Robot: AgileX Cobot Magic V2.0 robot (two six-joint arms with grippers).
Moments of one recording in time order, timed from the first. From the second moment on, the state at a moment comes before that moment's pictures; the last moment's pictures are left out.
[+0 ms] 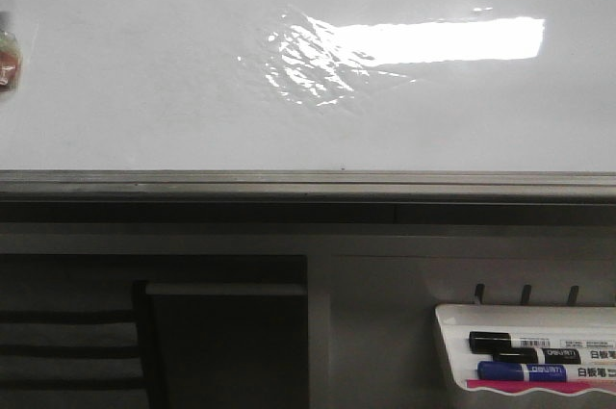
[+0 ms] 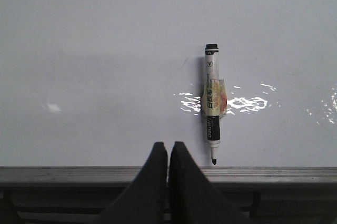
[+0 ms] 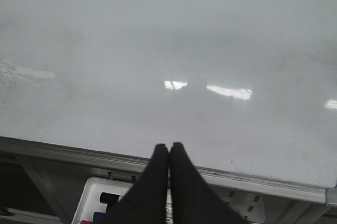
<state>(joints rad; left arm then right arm) -0.02 0.45 -0.57 -0.05 0.51 0.02 0.01 0.47 -0.61 0.02 0.59 -0.07</state>
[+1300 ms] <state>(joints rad) -0.02 0.46 -0.57 -0.05 0.52 0.02 0.01 0.47 -0.62 0.07 0.57 -0.07</state>
